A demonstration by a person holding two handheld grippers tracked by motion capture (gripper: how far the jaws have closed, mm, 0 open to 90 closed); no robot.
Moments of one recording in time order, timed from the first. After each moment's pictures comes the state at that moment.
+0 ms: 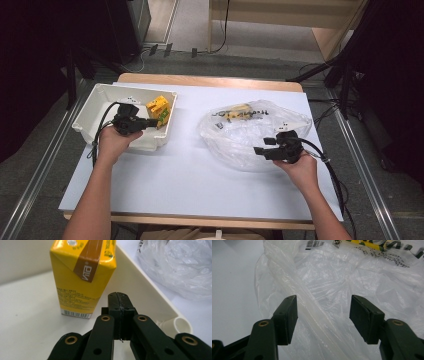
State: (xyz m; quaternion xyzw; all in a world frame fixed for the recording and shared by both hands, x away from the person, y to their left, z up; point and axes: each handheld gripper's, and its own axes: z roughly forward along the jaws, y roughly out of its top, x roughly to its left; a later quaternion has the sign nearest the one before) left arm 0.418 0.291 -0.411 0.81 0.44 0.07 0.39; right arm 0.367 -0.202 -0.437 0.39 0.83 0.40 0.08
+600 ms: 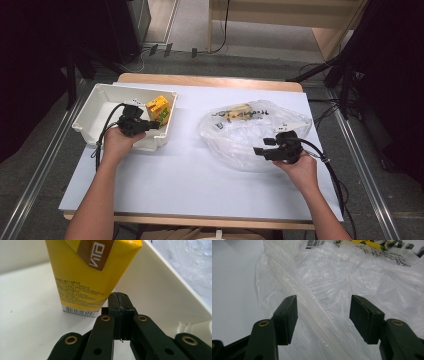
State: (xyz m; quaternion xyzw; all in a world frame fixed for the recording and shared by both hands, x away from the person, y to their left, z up) left arm 0.427 0.288 -0.428 0.81 0.45 0.07 0.36; right arm 0.366 -0.201 -0.438 0.39 0.83 0.39 0.07
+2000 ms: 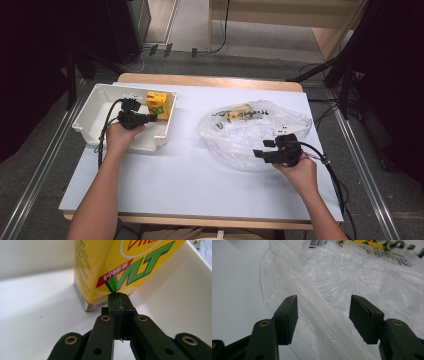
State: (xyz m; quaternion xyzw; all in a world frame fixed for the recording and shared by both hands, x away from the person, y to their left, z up) left arm 0.455 0.299 -0.439 0.77 0.51 0.08 0.37; right arm 0.357 -0.198 -0.436 0.39 0.83 0.39 0.08
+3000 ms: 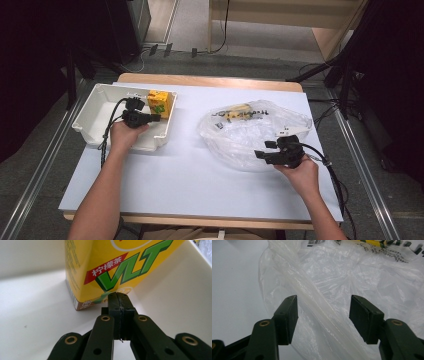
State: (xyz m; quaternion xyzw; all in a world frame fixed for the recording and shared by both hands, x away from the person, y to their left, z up) left arm 0.465 0.292 -0.445 0.78 0.51 0.06 0.37; right arm 0.352 -0.203 -0.437 0.39 0.83 0.39 0.09
